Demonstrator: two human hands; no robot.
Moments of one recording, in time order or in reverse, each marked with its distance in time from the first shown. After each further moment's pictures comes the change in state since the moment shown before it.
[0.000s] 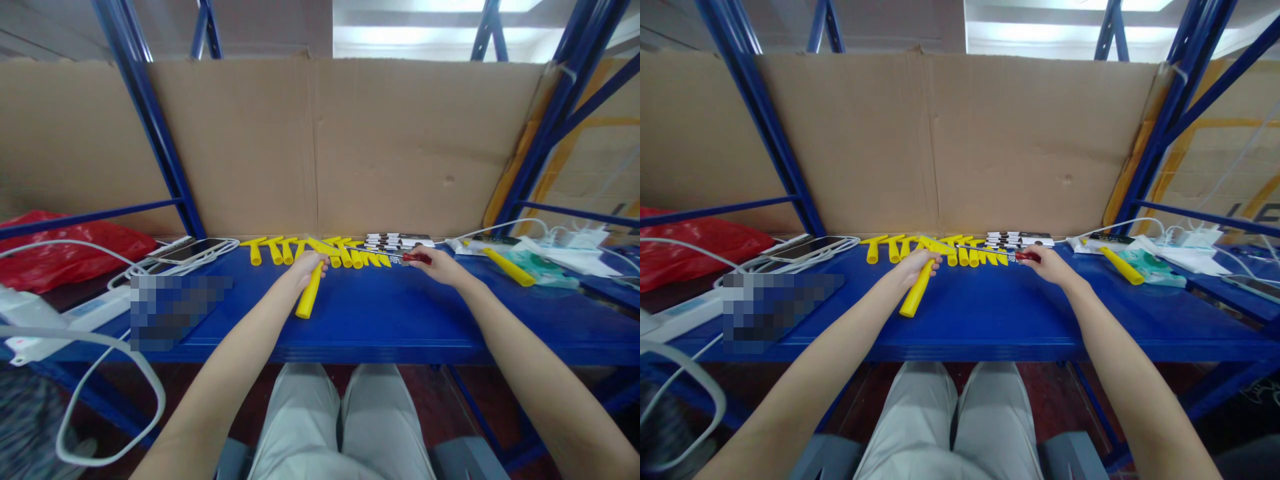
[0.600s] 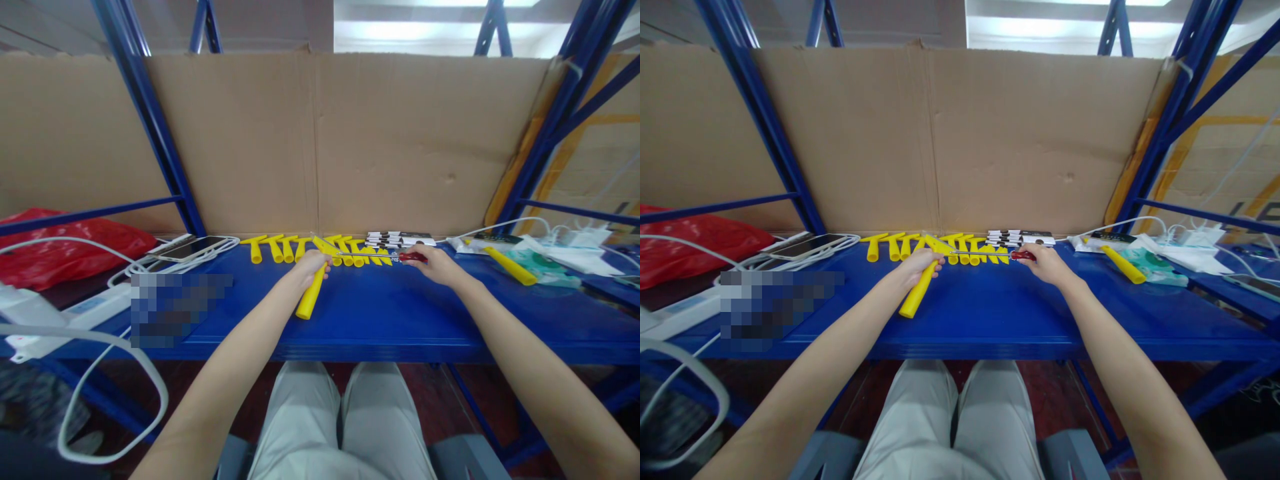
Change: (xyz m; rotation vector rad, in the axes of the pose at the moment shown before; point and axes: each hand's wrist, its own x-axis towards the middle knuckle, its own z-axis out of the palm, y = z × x) left_hand 0.003 -0.006 0.003 0.063 -0.005 0.011; right_hand 0.003 -0.010 0.004 -0.115 -0.007 -0.041
